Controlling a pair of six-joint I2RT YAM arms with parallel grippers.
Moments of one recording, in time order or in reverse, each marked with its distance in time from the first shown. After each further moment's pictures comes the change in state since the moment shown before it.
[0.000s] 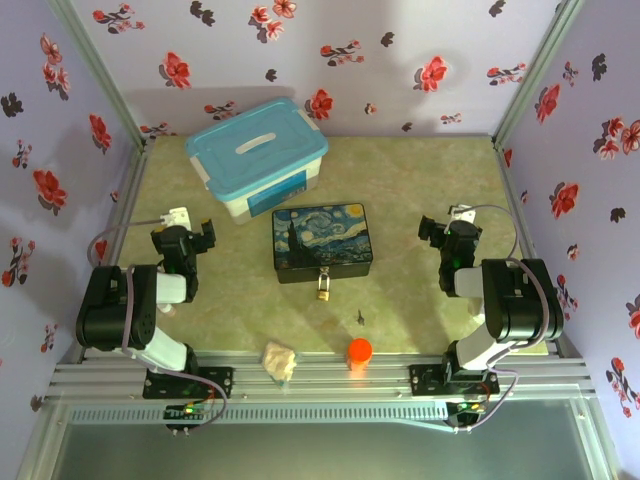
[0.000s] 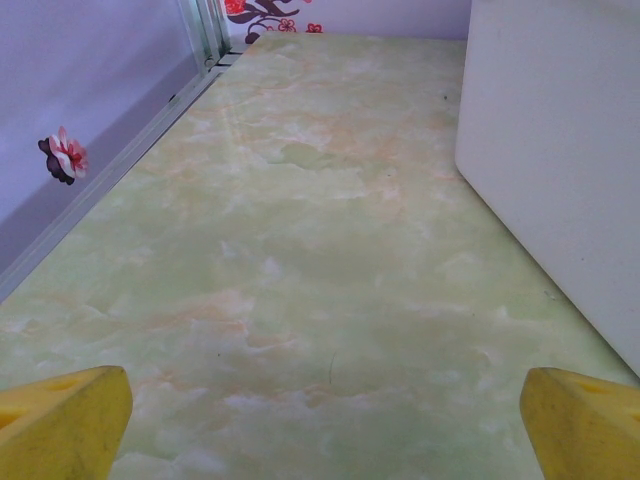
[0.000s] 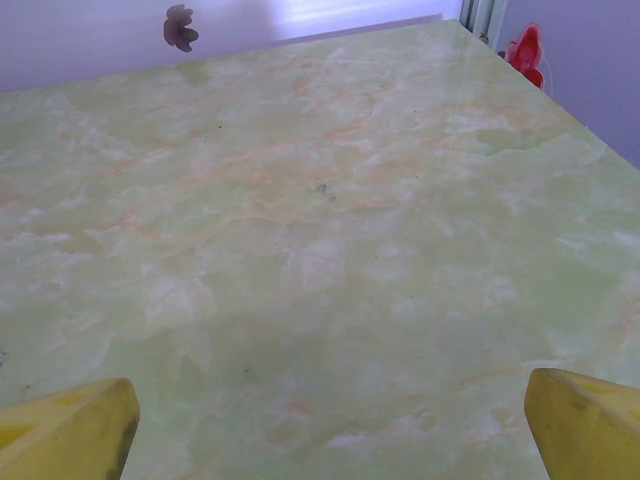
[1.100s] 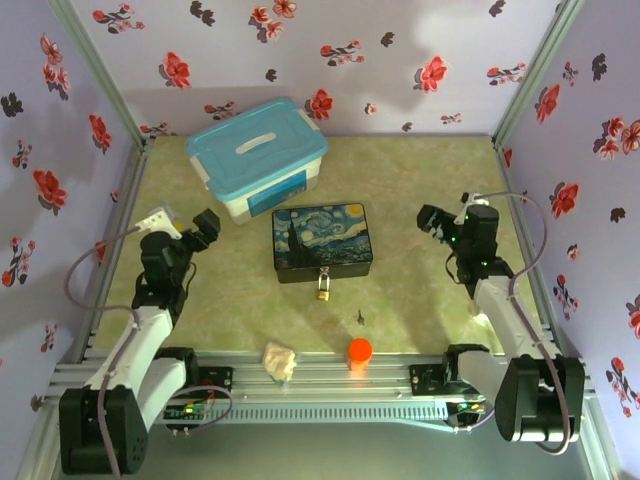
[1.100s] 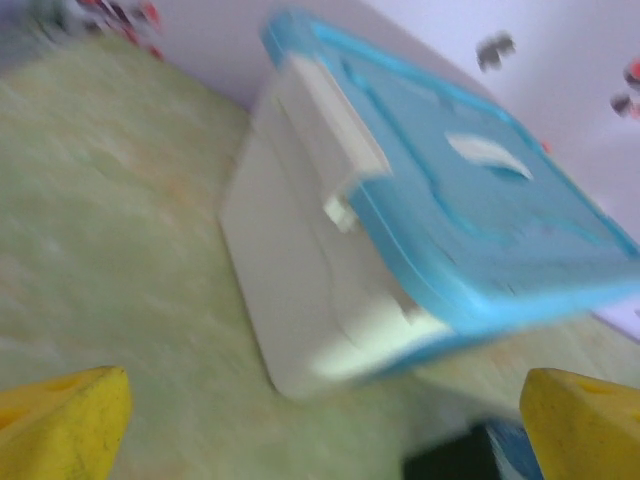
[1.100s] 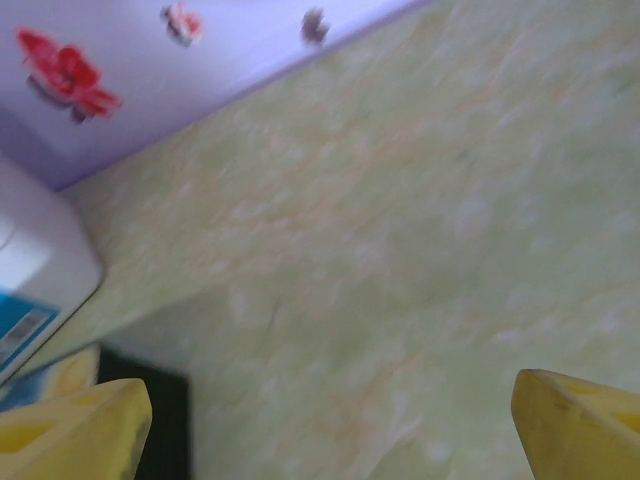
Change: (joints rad) left arm -0.070 -0.681 0.025 -0.602 0.291 -0.525; right arm 0.025 -0.540 0.211 -0.889 -0.303 0.297
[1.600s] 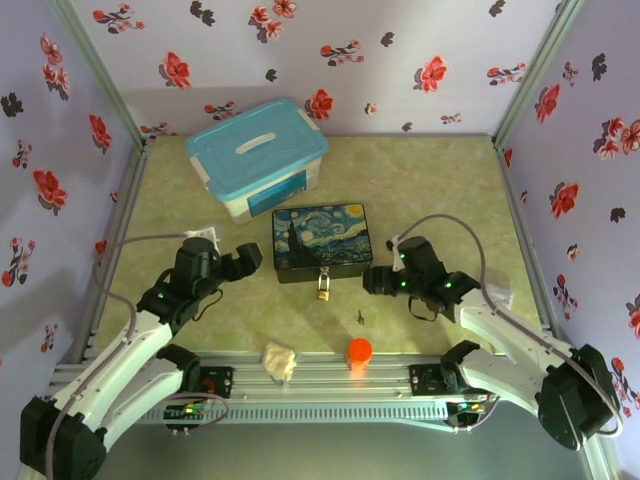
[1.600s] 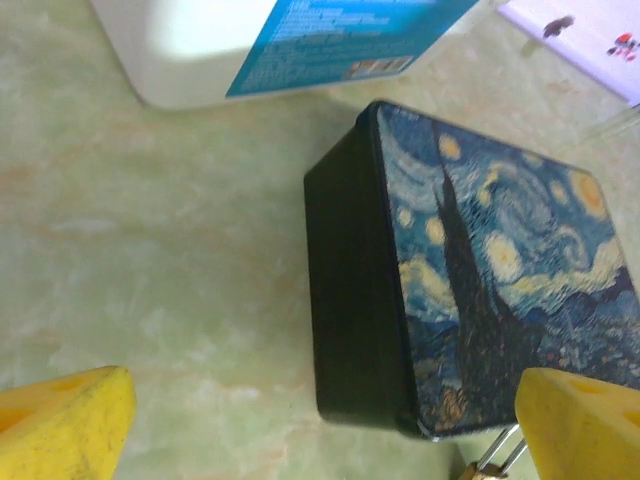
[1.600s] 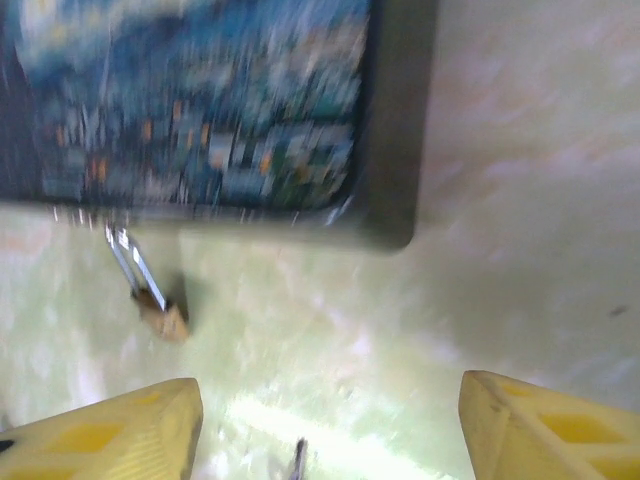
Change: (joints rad) left arm -0.405 -0.091 0.126 -0.568 -0.068 -0.110; right arm 0.583 -0.032 -0.069 -0.306 -0.018 0.067
